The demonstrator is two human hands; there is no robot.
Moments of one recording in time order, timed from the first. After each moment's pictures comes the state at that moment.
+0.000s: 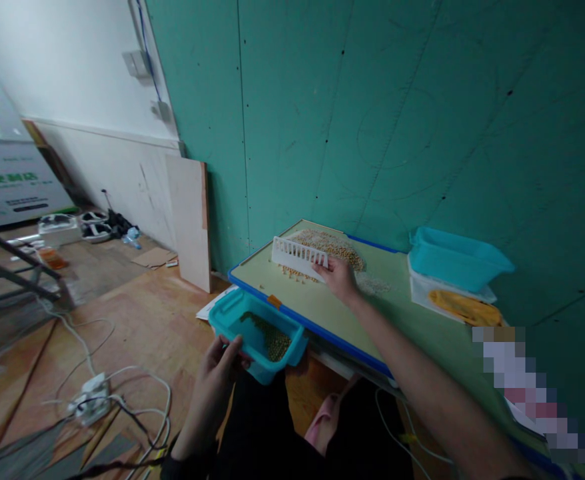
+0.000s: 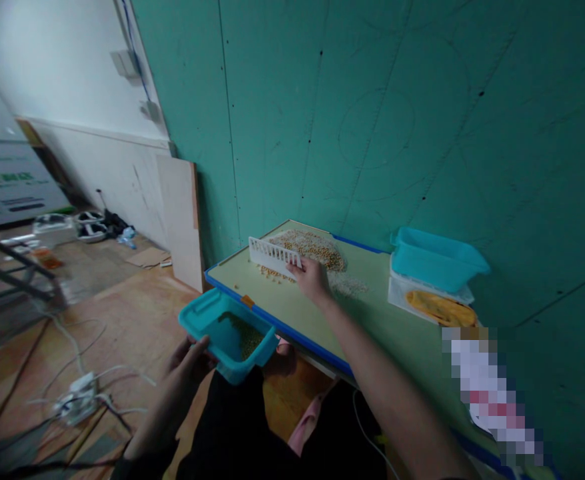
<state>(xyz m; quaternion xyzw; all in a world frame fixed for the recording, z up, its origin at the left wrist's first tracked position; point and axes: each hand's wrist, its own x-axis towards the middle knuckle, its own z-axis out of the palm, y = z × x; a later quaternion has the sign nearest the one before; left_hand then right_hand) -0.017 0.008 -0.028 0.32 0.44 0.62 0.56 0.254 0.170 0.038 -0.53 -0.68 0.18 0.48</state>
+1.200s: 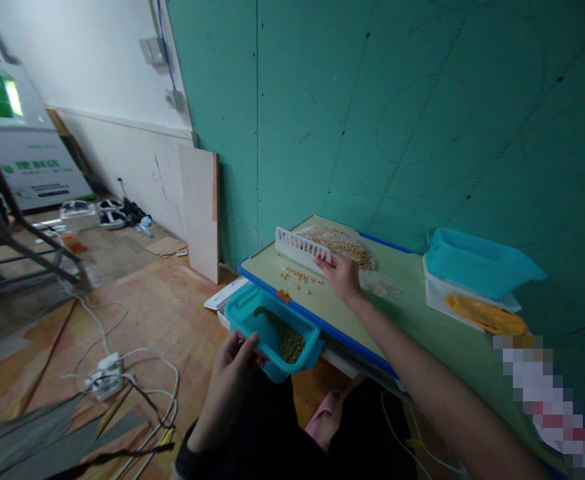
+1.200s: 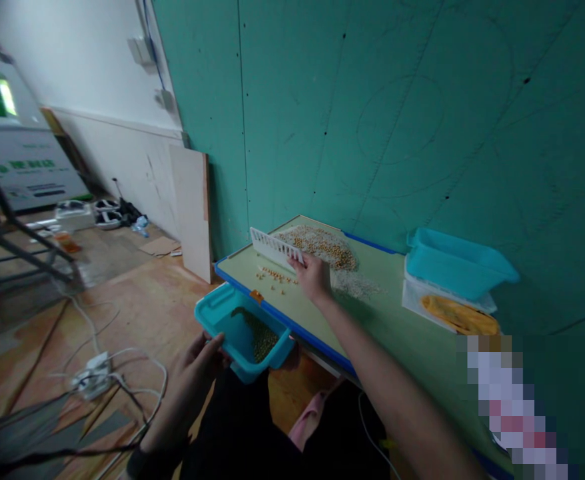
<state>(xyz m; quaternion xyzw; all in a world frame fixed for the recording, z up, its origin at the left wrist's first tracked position) -0.004 0.003 -0.026 0.31 0.42 0.63 0.58 0.227 0.162 0.042 -0.50 -0.70 0.10 0.50</state>
